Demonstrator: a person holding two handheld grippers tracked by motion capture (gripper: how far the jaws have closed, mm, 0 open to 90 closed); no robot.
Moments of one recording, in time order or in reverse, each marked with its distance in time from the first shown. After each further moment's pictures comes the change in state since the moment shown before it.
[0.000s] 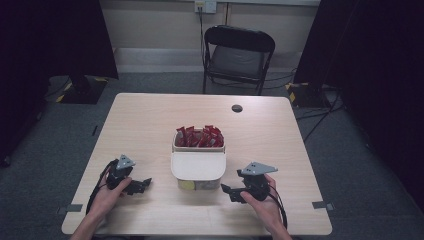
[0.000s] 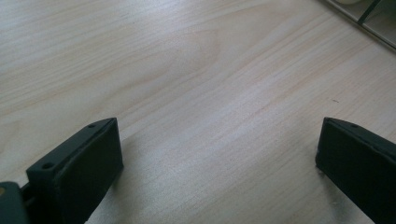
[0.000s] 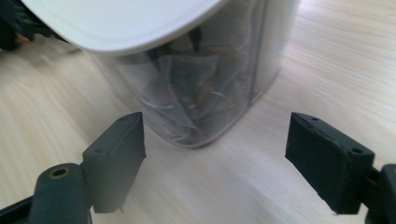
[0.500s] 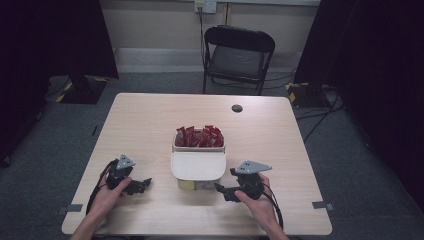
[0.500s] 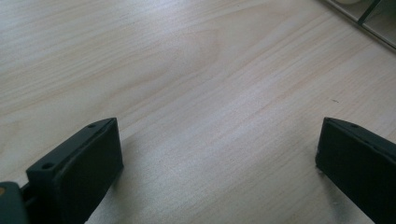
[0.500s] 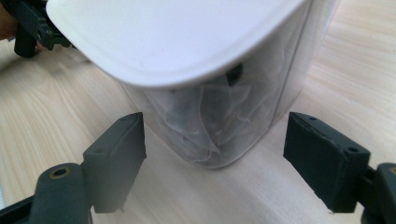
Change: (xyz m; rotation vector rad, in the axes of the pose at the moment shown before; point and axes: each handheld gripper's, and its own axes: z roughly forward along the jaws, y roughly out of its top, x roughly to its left) left arm 0.000 0.000 0.000 0.000 0.000 0.000; right arm 0.010 0.012 0.008 -0.015 0.028 -0.031
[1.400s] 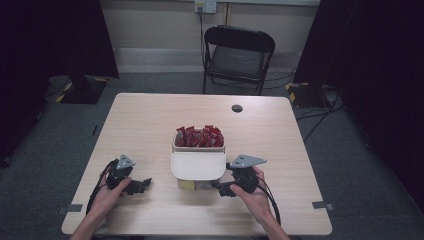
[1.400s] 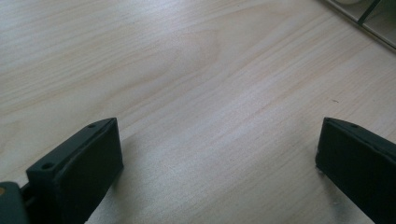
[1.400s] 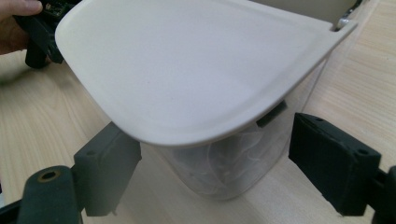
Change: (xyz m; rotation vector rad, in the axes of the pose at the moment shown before) left arm 0.000 0.000 0.000 0.000 0.000 0.000; right arm 0.000 0.016 0.011 -0.017 0.037 -0.018
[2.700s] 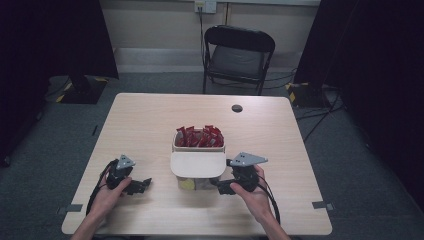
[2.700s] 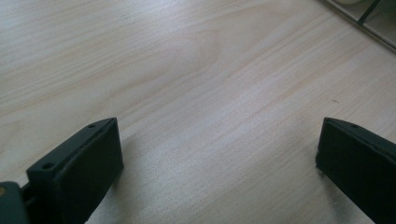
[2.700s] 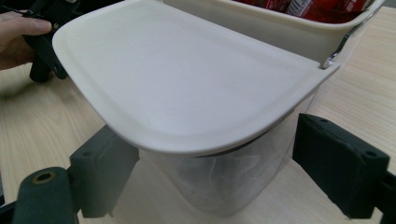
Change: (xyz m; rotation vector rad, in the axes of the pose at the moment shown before) left arm 0.000 0.000 0.000 0.000 0.001 0.000; right arm 0.004 0.010 -0.006 -0.044 -0.015 -0.011
